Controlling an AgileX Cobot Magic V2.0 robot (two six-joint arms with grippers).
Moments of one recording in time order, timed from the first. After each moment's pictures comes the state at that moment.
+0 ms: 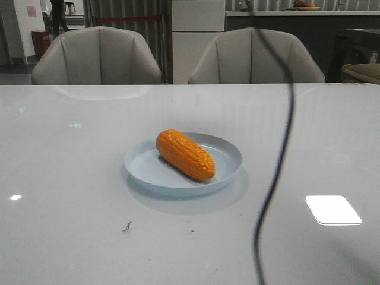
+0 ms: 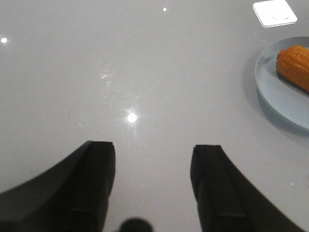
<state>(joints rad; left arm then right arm) -0.23 0.83 -0.65 0.15 0.53 -0.14 0.31 1.76 -1.95 0.04 1.03 0.07</state>
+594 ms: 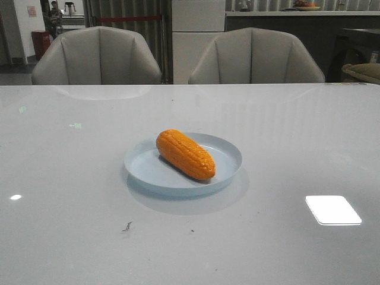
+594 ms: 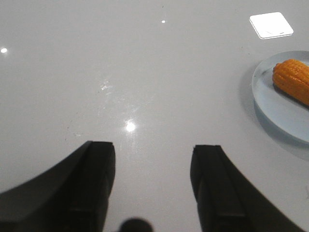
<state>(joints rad) -0.23 0.83 -0.65 0.15 0.50 -0.14 0.08 0.92 -0.87 0.04 0.75 0.07</state>
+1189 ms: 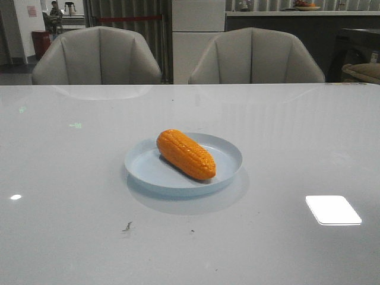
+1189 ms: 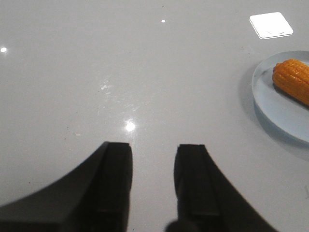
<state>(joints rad) -0.23 0.83 -0.65 0.15 0.50 -0.14 0.08 0.84 -0.83 0.04 0.79 0.07</state>
